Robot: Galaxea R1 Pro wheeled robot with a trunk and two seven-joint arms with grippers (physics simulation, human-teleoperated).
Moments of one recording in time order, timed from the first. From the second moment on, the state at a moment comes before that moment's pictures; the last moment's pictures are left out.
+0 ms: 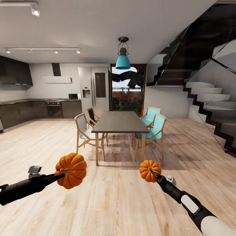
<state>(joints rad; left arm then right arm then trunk) -0.17 0.45 0.24 -1.53 0.62 0.86 -1.07 -0.62 -0.20 0.12 -0.34 -1.02 0.28 0.69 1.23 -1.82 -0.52</state>
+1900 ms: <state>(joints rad) -0.17 0.45 0.24 -1.53 0.62 0.86 -1.07 -0.62 -0.20 0.12 -0.34 -0.99 0.28 0.65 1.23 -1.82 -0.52</state>
